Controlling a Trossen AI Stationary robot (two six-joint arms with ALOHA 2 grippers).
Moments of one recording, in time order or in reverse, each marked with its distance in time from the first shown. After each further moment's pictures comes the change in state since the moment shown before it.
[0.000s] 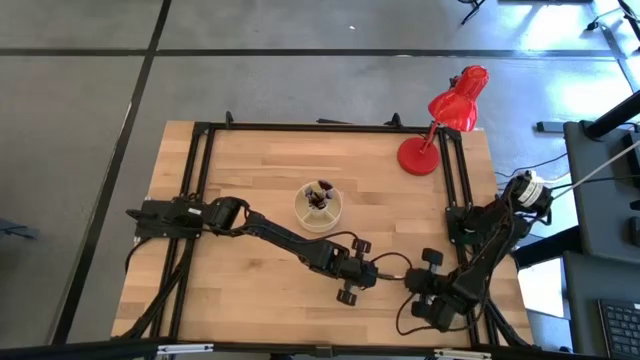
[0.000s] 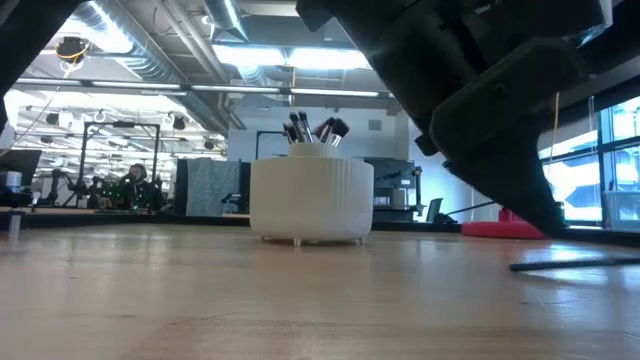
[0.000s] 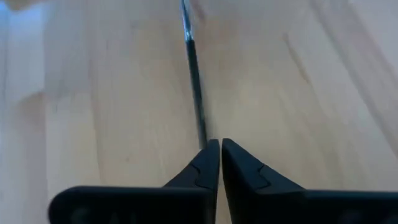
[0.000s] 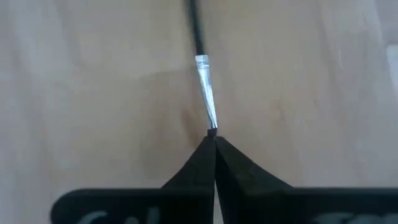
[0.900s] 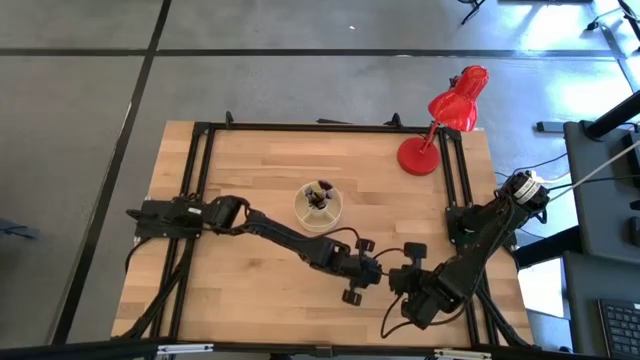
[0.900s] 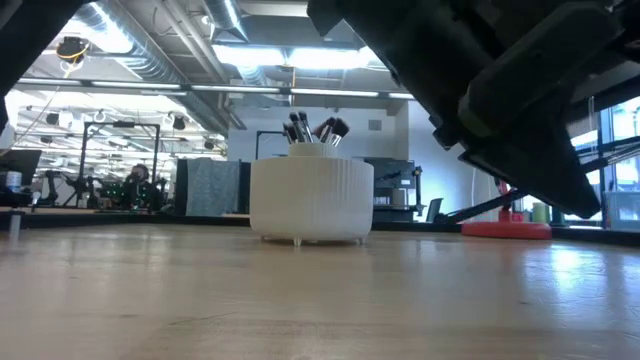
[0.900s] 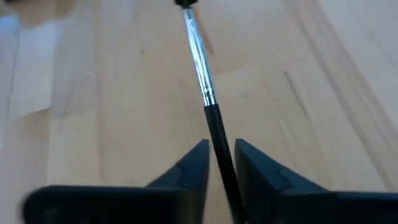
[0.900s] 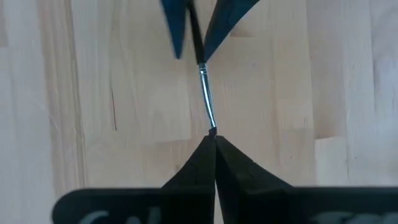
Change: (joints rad) left arm 0.015 -0.001 0.001 0.077 0.038 -0.038; right arm -0.165 -0.004 0.294 -0.236 0.006 -0.372
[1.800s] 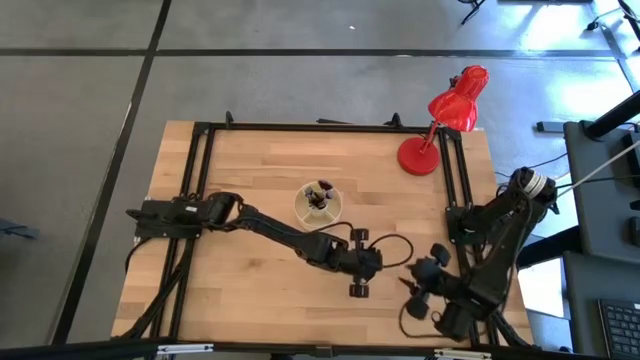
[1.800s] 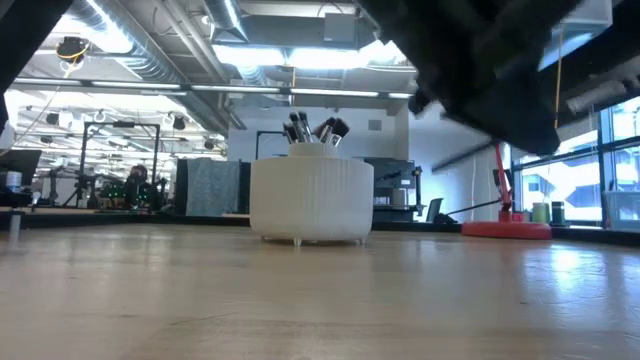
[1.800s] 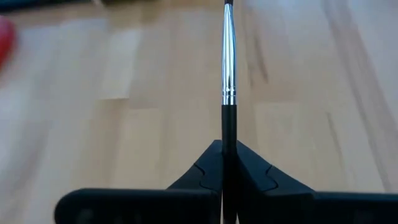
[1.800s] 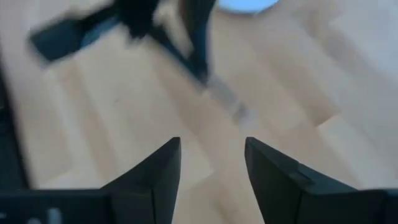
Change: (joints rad) left arm -0.005 -0.069 0.000 -0.044 -0.149 -0.184; right arm 0.185 -0.087 -0.006 -0.076 0.323 0.669
